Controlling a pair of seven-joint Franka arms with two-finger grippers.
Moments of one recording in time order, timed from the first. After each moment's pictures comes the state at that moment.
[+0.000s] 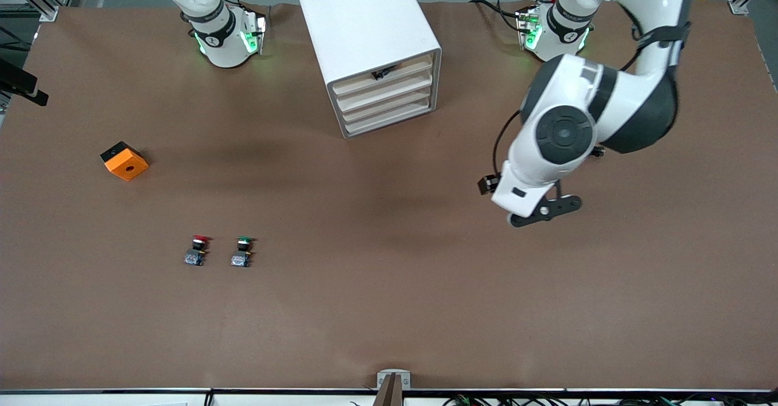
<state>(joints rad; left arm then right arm) -0.46 0.42 0.04 -1.39 -0.01 1.61 -0.65 -0.06 -0.08 -0.13 -1.58 0.02 1.44 -0.15</state>
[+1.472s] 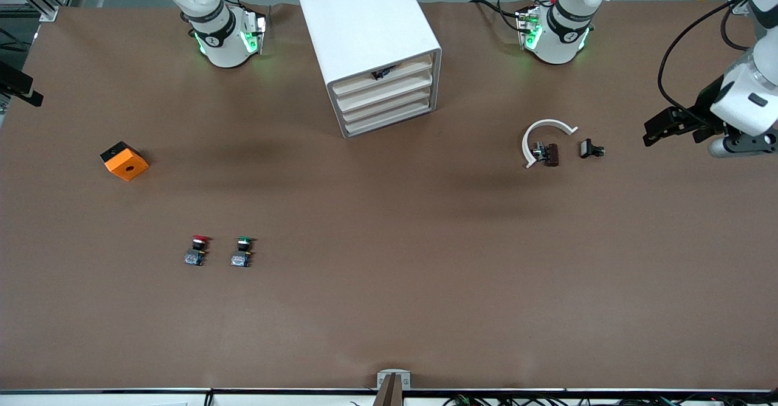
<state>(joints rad) -0.08 -0.11 0.04 -1.87 -0.01 1.78 -0.10 -0.06 -0.08 -0.13 -1.58 -0.01 1.45 -0.15</state>
